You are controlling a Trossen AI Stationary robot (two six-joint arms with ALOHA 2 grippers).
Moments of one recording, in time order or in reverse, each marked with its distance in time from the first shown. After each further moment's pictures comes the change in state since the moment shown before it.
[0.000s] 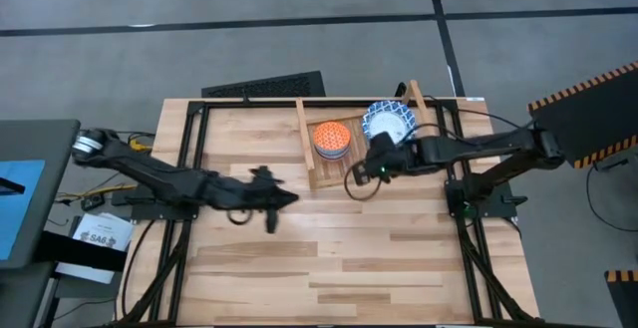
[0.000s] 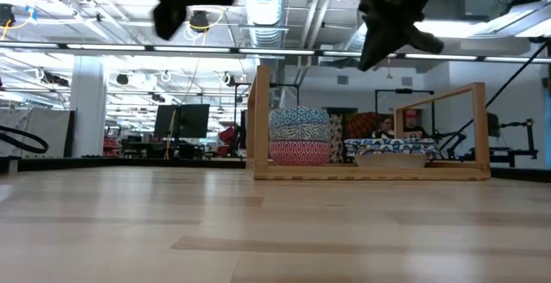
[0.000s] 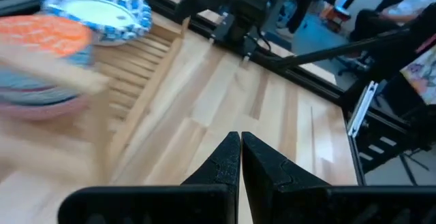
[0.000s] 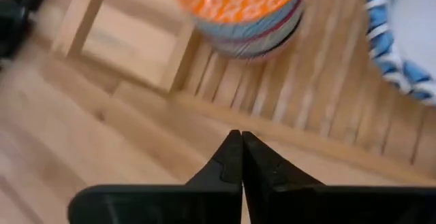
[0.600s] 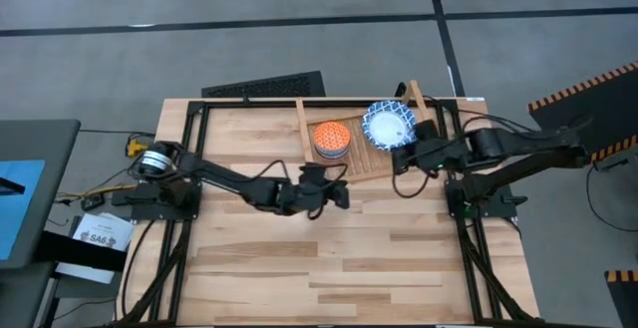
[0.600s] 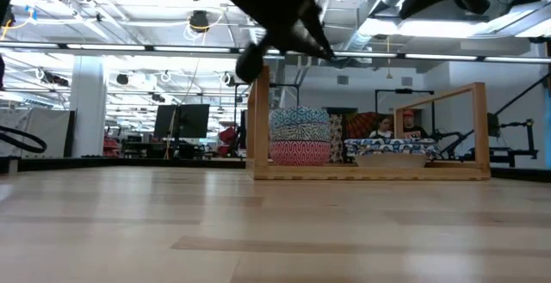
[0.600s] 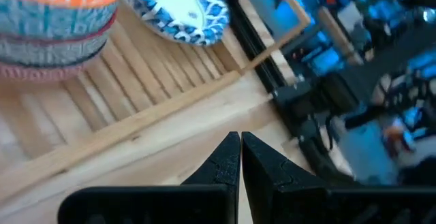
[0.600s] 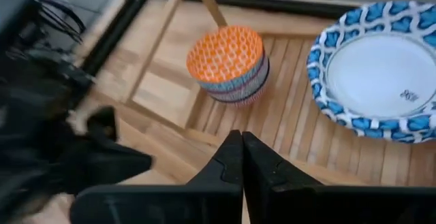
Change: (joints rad) left arm 0.120 0.650 0.504 0.012 -0.229 -0.525; right arm 0.128 -0.338 0.000 -0.182 0.202 0.058
